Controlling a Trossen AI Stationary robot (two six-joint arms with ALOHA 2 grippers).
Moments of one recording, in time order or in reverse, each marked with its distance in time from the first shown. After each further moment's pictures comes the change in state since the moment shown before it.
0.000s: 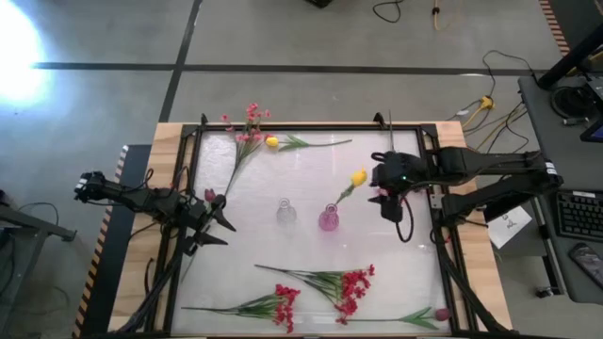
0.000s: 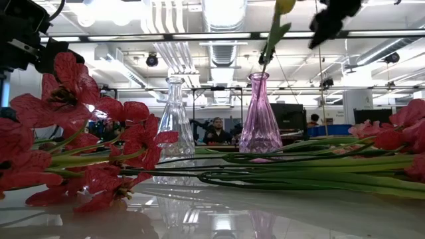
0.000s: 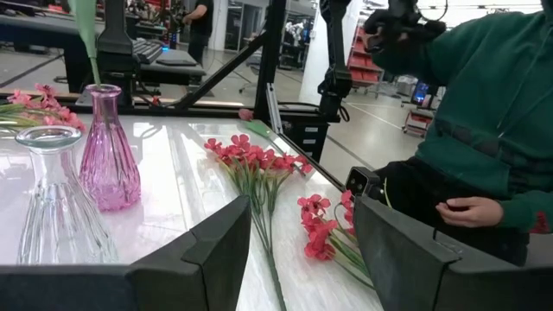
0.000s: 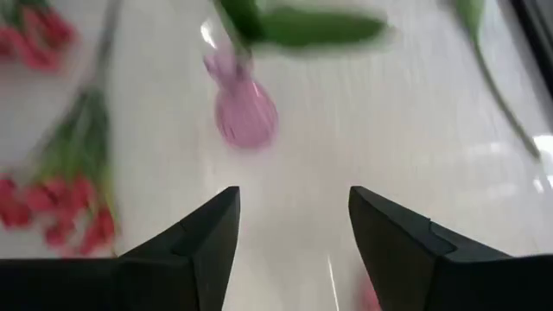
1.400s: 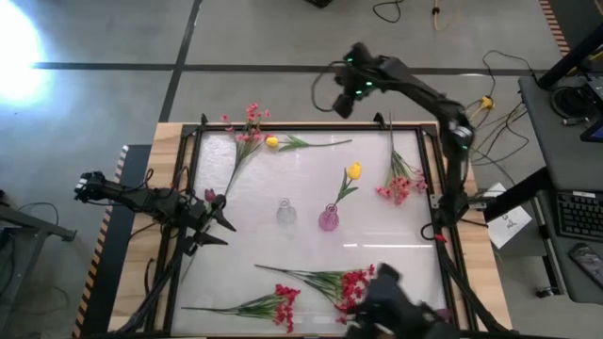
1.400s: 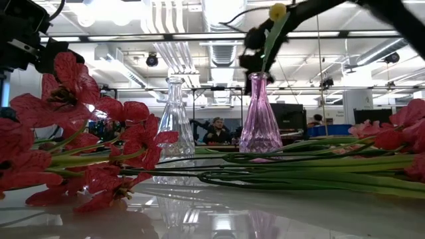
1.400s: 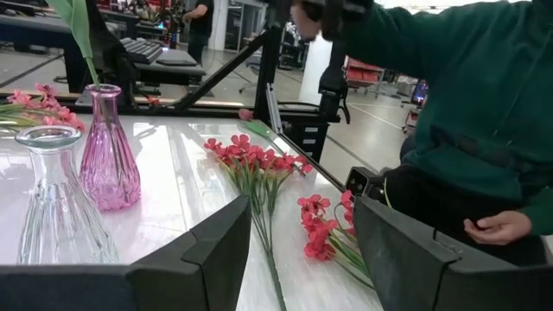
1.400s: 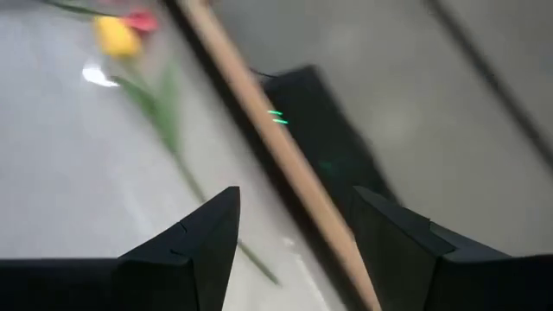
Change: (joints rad) left arm 0.000 0.000 0.000 0.000 0.000 0.000; right arm -0.796 0.911 0.869 0.013 -0.200 -0.395
